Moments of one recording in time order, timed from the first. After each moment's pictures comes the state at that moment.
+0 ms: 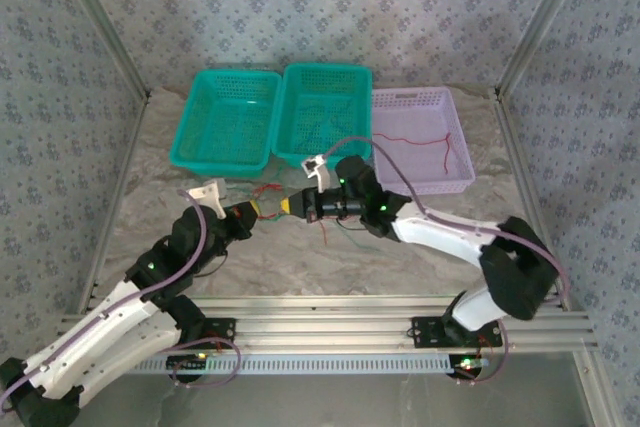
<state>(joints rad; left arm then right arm) -0.75 0.58 0.57 -0.37 -0.20 -0.87 0.81 1.44 0.89 0.20 -0.51 0.65</state>
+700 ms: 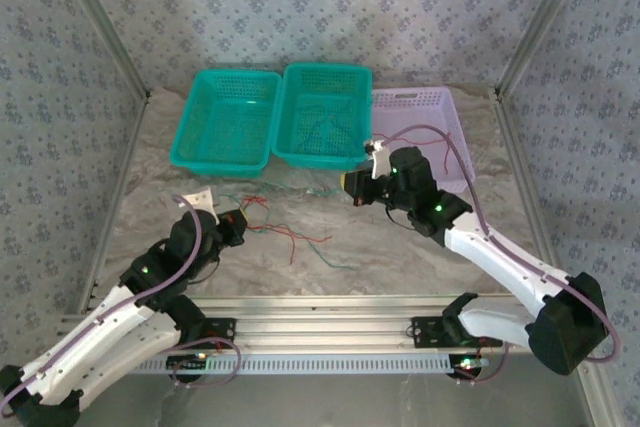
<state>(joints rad) -0.75 0.54 0.57 -0.54 -0.29 -0.84 0.62 1.16 0.88 -0.17 -0.27 0.46</state>
